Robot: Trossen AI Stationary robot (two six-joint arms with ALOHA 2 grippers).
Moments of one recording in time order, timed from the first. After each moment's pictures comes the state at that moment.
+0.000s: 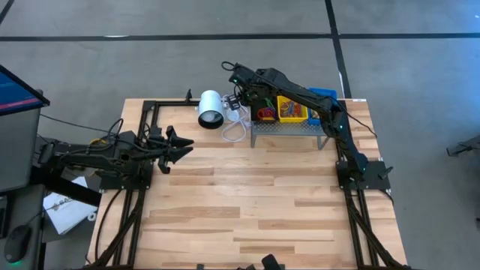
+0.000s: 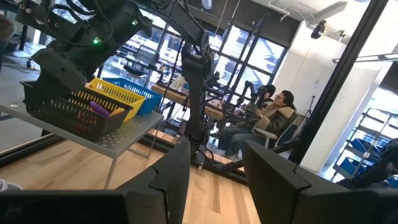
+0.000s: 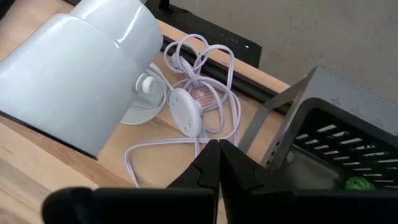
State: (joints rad) left arm 0.01 0.49 0.32 0.33 -0.13 -0.36; right arm -0.44 2.23 2.36 -1.21 0.25 0.57
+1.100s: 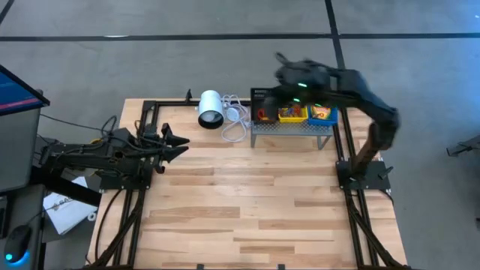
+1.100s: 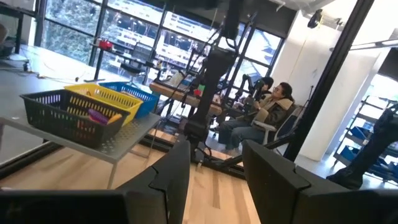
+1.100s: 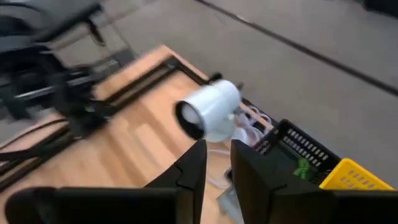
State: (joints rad) left arm 0.01 0.44 0.40 0.17 -0.10 -0.32; right arm -0.14 1.72 2.35 -1.30 0.39 0.45
